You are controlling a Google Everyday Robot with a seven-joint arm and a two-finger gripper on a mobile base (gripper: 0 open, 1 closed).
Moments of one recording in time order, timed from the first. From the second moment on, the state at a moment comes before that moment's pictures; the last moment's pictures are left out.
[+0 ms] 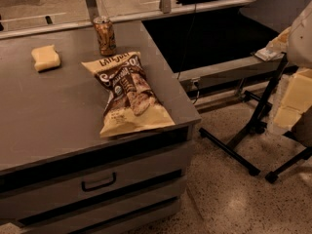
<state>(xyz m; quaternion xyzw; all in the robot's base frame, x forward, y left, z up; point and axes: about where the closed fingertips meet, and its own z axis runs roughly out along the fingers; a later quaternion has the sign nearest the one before) 0.438 -0.217 0.976 -0.60 0.78 -0.03 0.16</state>
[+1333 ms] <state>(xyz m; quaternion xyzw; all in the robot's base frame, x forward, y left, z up) 0.534 -0.103 0.985 -0.62 0.76 -0.03 0.19</state>
